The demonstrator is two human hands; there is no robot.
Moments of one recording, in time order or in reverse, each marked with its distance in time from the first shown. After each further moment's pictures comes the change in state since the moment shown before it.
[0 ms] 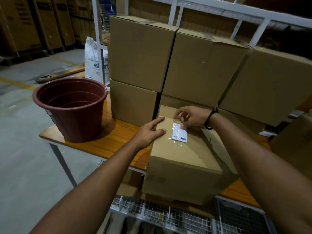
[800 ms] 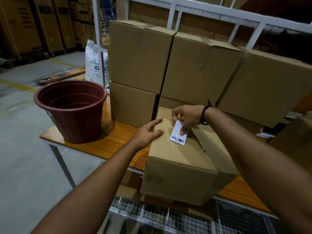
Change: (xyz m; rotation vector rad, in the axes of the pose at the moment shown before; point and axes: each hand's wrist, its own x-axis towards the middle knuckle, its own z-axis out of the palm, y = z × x) left_hand -0.005 0.007 0.002 0.001 0.036 -0.016; right_hand -0.012 -0.035 -0.015 -0.290 -0.121 -0.007
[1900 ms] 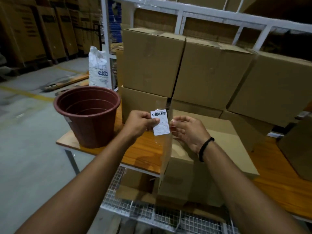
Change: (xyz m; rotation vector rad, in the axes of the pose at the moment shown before) left_hand -0.049 0.062 -0.085 -0.126 0.199 -0.011; right_hand -0.022 -0.104 0.070 1.602 0.537 0.099
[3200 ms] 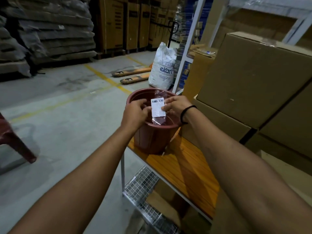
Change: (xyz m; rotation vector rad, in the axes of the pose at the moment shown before) left_hand 0.065 -0.055 -0.227 0.567 0.668 -0.055; right_hand 0.199 0.001 0.280 -0.421 -0.466 0.072
